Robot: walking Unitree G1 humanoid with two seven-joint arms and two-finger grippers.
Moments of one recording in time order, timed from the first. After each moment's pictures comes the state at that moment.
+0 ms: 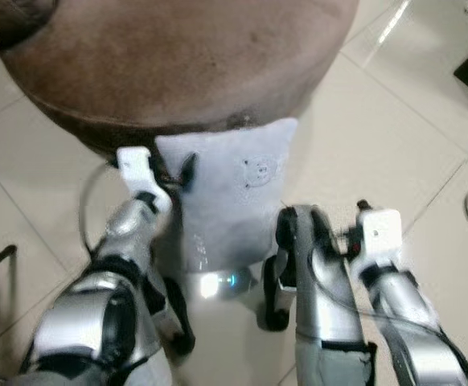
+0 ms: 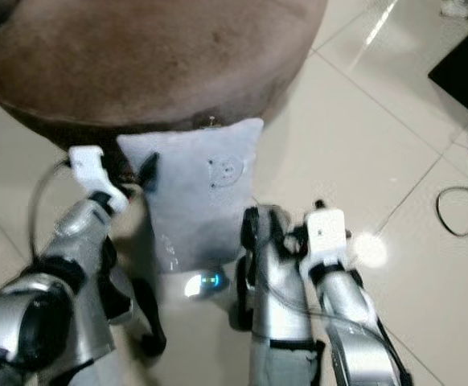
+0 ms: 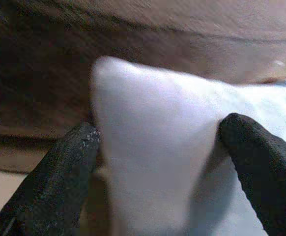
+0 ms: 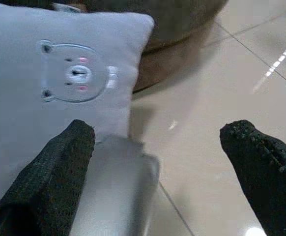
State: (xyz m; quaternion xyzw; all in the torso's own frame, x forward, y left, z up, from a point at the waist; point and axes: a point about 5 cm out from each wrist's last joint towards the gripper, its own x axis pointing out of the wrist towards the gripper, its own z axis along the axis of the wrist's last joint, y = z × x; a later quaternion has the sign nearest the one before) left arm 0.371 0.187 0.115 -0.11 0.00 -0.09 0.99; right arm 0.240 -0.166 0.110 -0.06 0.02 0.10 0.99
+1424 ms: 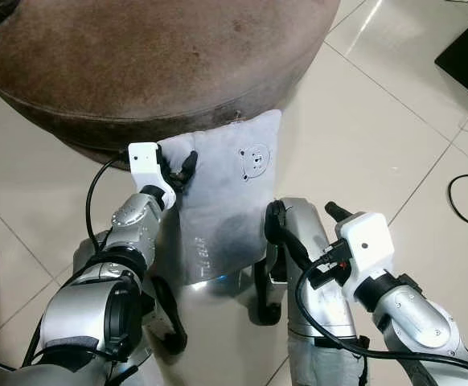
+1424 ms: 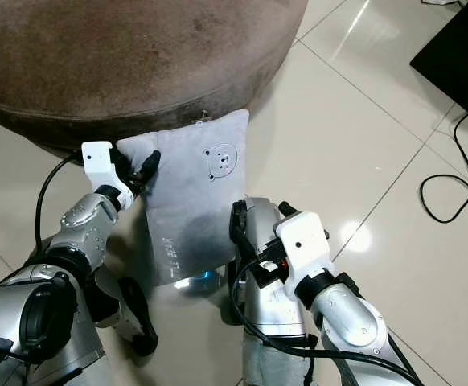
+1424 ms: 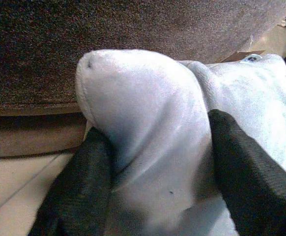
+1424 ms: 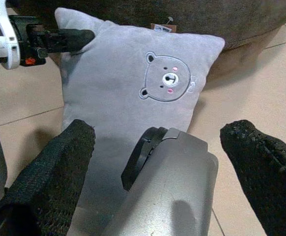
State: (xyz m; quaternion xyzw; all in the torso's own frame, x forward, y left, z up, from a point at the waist) left arm 0.376 0.167 0.114 -0.11 0.04 -0.11 0.99; right arm 0.209 -0.134 0.151 -0.09 0.04 0.22 0.97
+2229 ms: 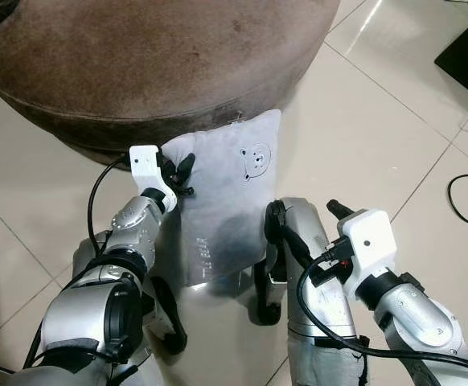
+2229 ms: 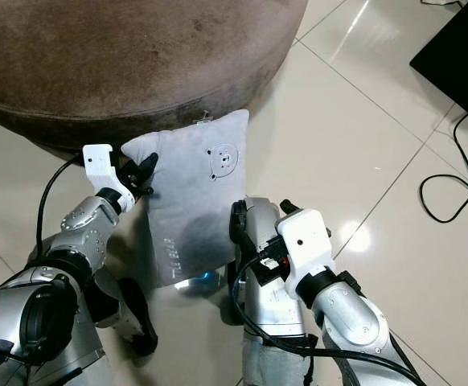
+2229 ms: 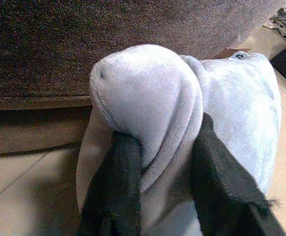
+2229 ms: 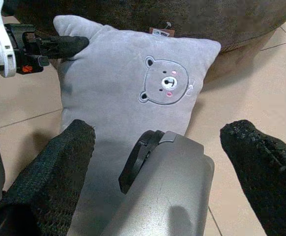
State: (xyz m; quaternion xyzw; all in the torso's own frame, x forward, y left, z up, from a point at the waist) left arm 0.373 0.165 0.110 -0.12 0.04 -0.13 0.98; right arm 0.209 -0.135 0.155 -0.08 0.04 0.22 0.97
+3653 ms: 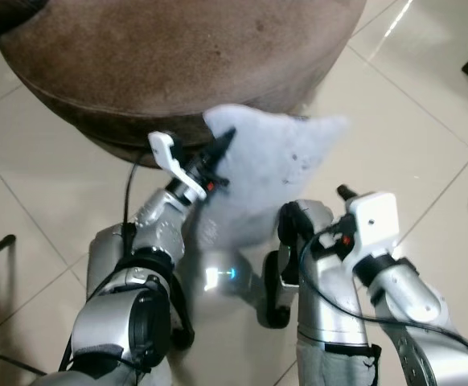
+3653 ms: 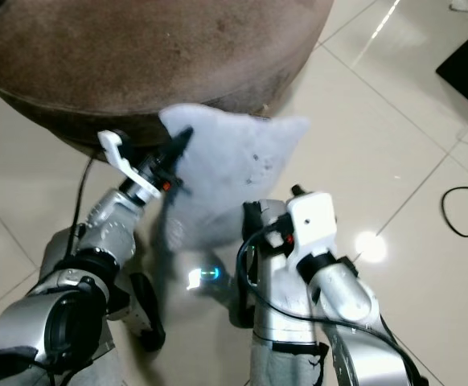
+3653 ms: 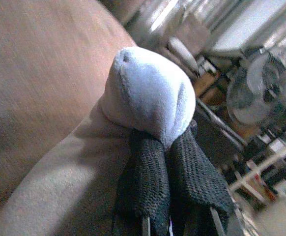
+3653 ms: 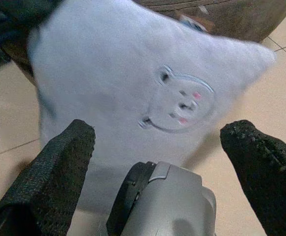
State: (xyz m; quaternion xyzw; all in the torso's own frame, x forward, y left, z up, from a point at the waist) left arm 0.368 0.119 0.153 -0.24 -0.15 -0.34 0.90; right arm 0.237 -0.141 0.154 -0.05 0.01 0.16 0.99
